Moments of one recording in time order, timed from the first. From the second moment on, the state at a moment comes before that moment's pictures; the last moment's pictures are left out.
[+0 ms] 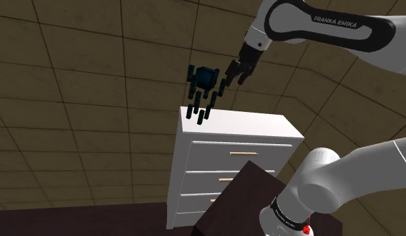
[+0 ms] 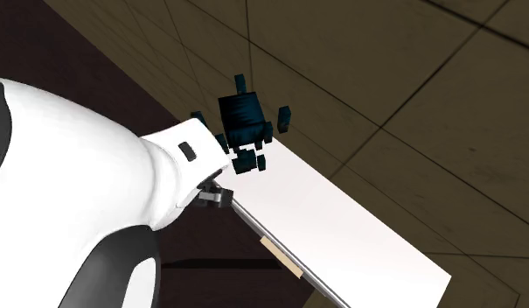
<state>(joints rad) 0.01 -0.58 -0.13 -2.19 -0.02 1.79 0.02</state>
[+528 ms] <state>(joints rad) 0.01 -0.30 -0.24 -1.97 0.00 1.86 -0.12</state>
